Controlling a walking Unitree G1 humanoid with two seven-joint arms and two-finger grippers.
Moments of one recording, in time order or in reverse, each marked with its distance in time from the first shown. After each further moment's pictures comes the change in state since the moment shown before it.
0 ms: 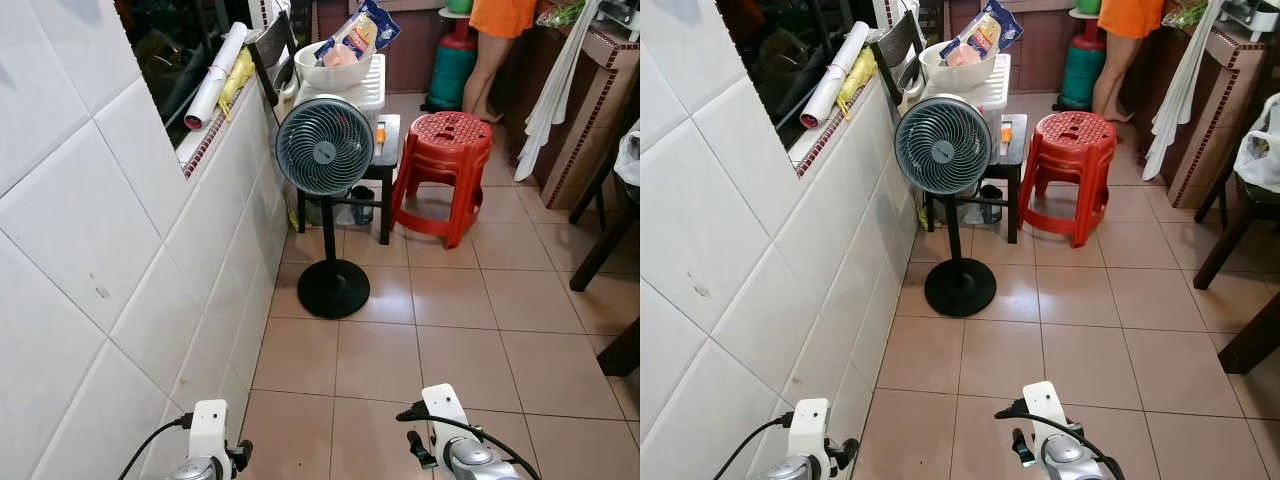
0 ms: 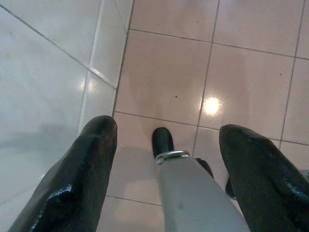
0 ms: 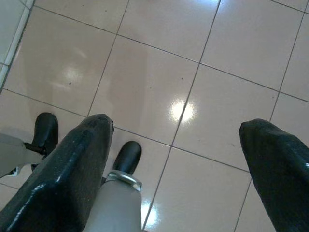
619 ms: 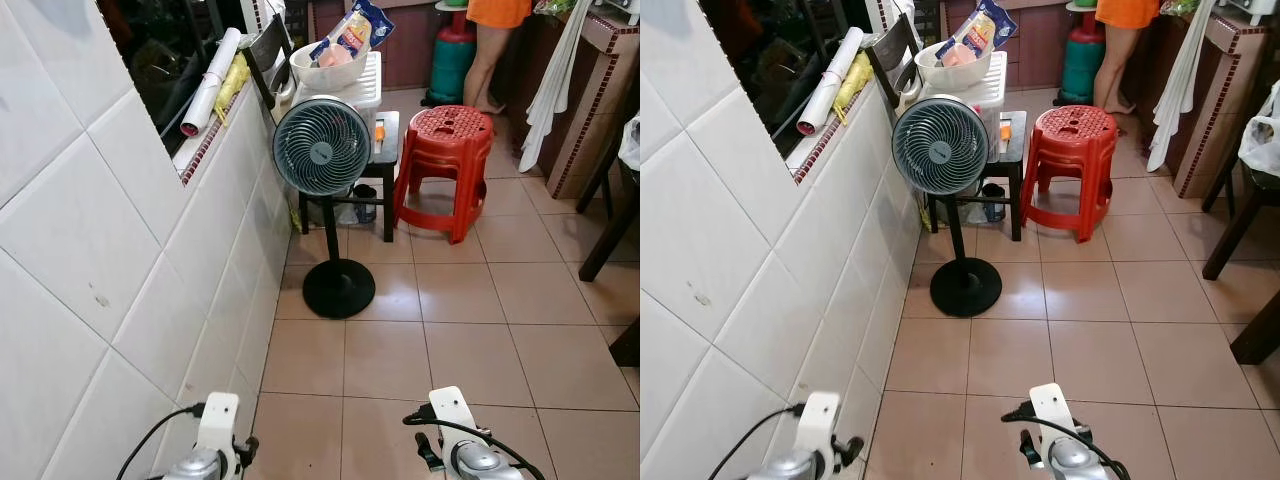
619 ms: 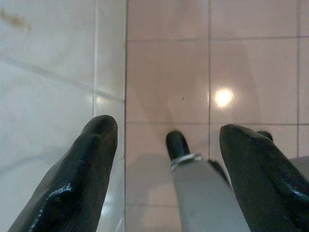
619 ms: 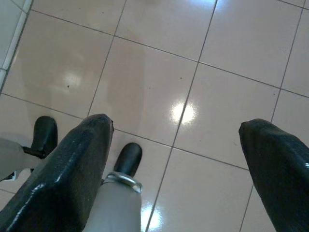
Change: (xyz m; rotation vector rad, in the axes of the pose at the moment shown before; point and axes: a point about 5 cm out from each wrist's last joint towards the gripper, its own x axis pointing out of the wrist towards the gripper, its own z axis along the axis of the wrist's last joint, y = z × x) left arm 0.002 -0.009 0.015 0.143 -0.019 -0.061; right arm -0.001 -0.008 -0.006 -0.009 -0.013 -0.036
